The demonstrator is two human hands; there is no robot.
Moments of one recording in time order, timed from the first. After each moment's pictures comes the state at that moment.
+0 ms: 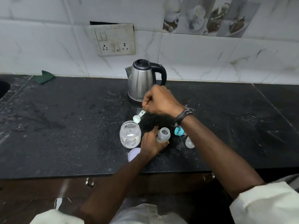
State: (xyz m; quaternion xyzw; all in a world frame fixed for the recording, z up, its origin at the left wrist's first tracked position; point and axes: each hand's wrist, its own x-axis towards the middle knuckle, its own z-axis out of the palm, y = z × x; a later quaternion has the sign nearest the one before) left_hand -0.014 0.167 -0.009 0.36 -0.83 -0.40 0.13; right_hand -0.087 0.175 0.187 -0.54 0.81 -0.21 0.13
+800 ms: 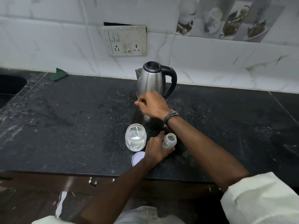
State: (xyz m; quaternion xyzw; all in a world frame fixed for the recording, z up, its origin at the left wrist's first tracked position) left_hand -0.013 0.165 -0.012 0.35 -0.83 -0.41 0.14; right_hand -0.098 0.110 0.130 -0.60 0.76 -0.22 0.09
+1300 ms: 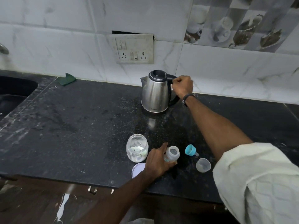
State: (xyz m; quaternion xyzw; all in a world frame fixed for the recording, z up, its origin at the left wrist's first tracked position) left_hand -0.018 0.160 -0.025 0.35 -0.83 -0.41 0.15; right_hand -0.243 0.042 0.133 -0.30 0.84 -0.45 0.06
